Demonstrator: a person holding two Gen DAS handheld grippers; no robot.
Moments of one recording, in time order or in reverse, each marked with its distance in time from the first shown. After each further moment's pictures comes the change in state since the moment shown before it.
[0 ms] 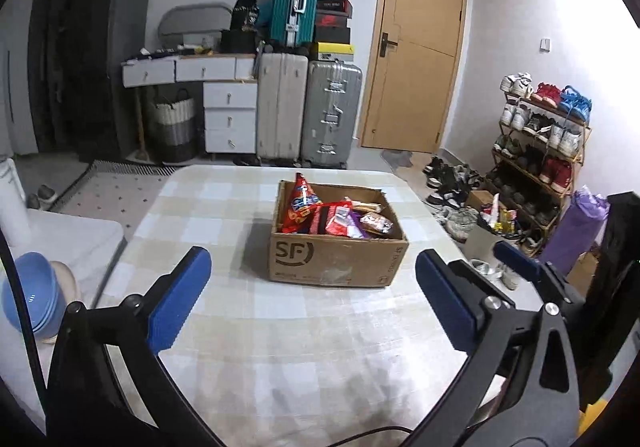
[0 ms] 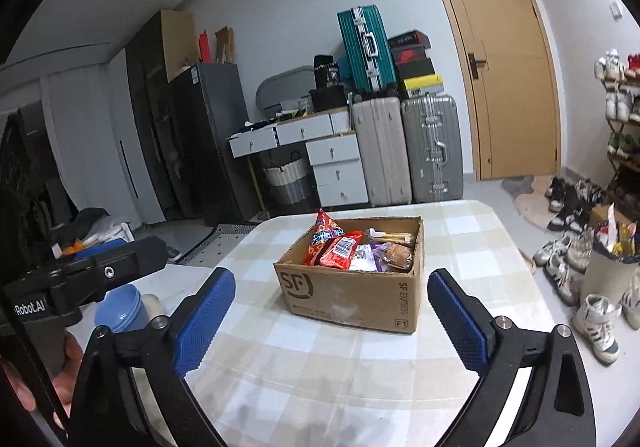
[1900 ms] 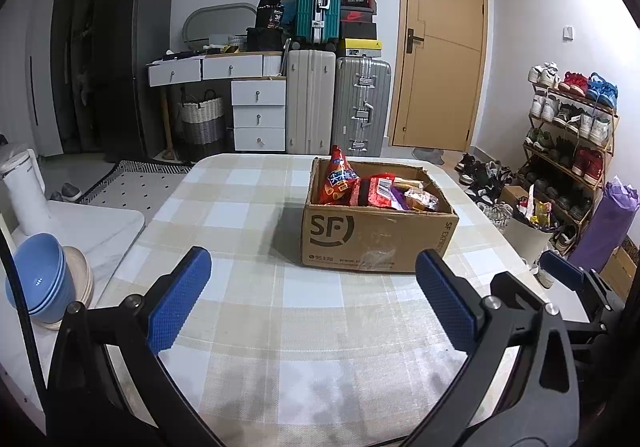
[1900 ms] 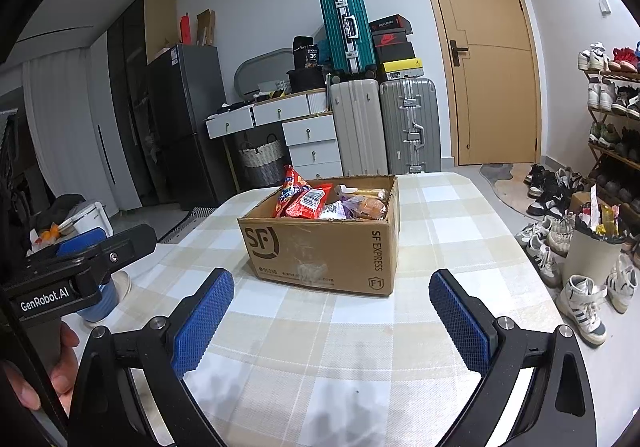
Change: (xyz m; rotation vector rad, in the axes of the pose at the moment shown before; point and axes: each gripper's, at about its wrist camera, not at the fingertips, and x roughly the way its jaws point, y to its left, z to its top) left arm 0.053 0.018 -0.044 -0.010 -0.010 0.110; right arm 0.028 -0.015 -0.048 0.003 0.059 -0.087
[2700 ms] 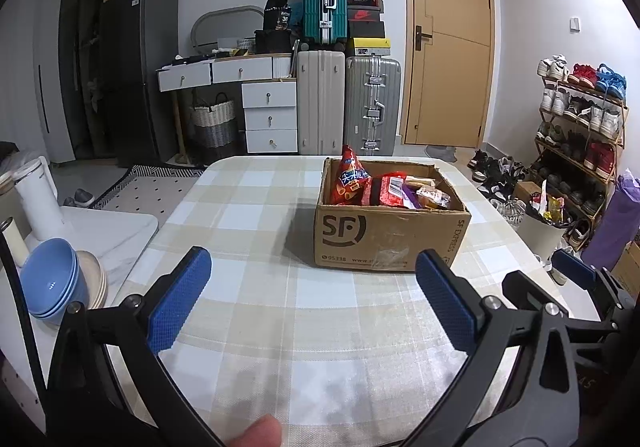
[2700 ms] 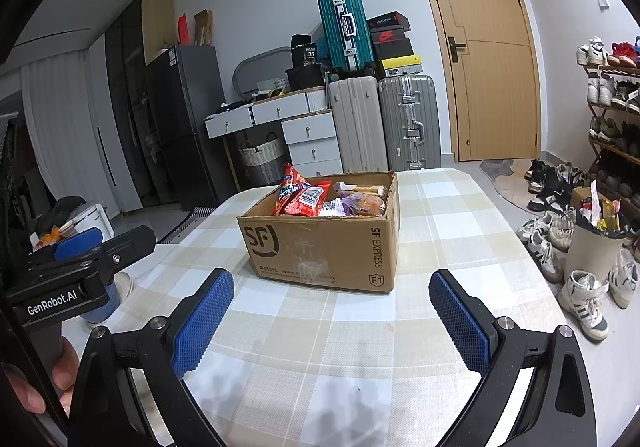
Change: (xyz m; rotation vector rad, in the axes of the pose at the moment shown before) left arm 0.006 0.003 -0.005 0.026 0.000 0.052; right arm 0.002 0.000 -0.004 0.009 0.005 0.002
